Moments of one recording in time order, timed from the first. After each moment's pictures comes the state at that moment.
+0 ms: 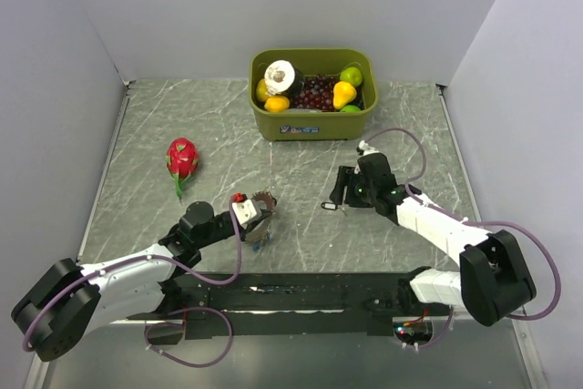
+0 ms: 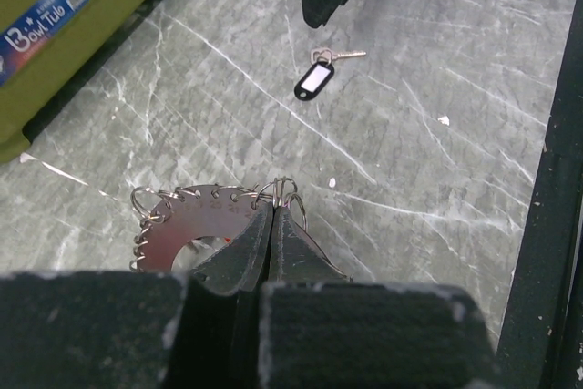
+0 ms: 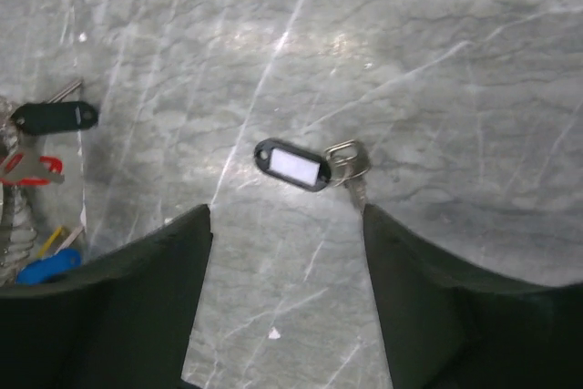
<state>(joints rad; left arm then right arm) -0.74 0.99 0.19 0.66 0.35 0.20 0.45 1.22 0.64 -0.22 -0.04 0.50</state>
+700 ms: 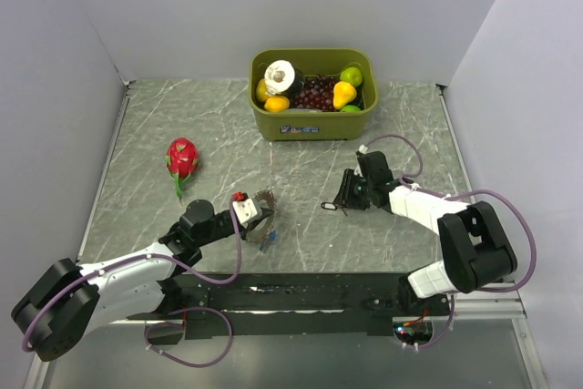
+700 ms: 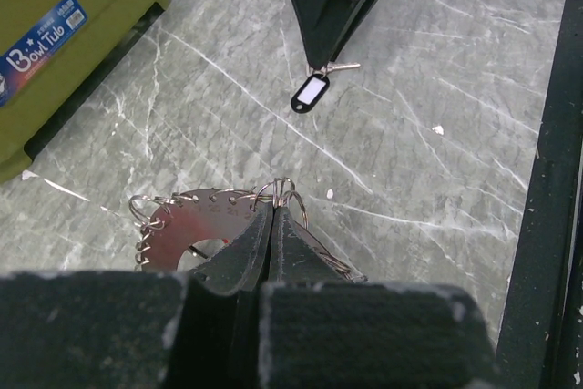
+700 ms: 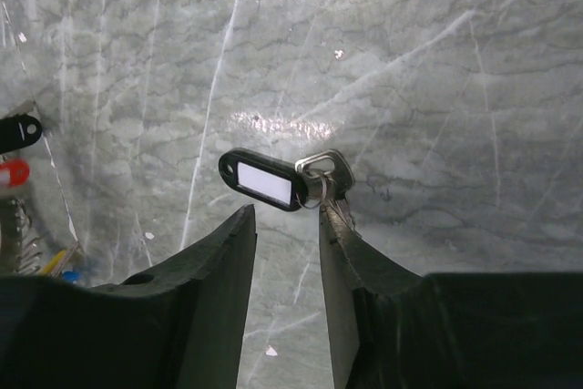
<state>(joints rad) -0.74 0.99 0.21 0.66 0.37 0.21 0.35 1.42 0.66 -0.18 -0.18 0.55</state>
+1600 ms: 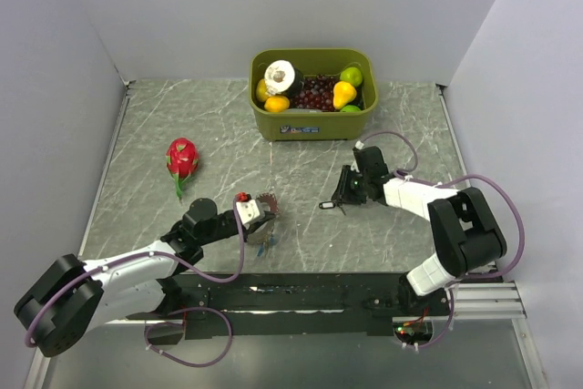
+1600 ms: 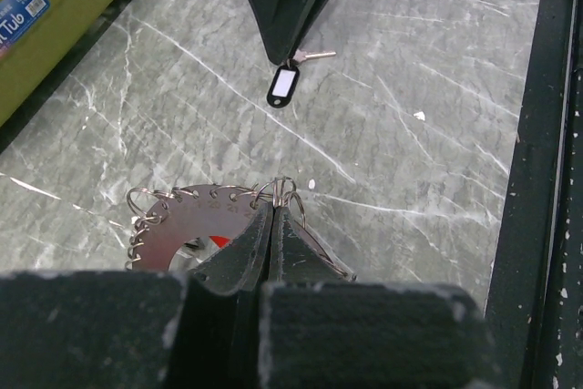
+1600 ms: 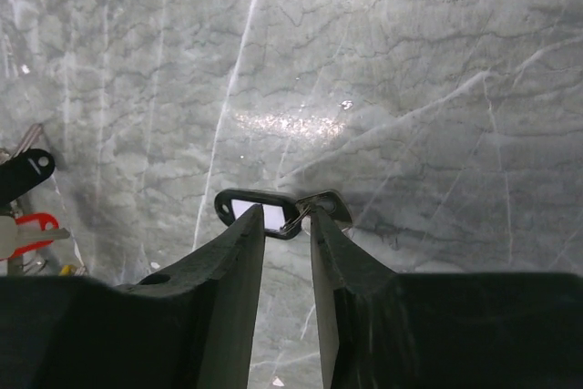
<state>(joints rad) -0.74 1.02 0.22 0.64 0.41 0.21 0.35 1.52 0.72 -0.14 -0.20 0.55</state>
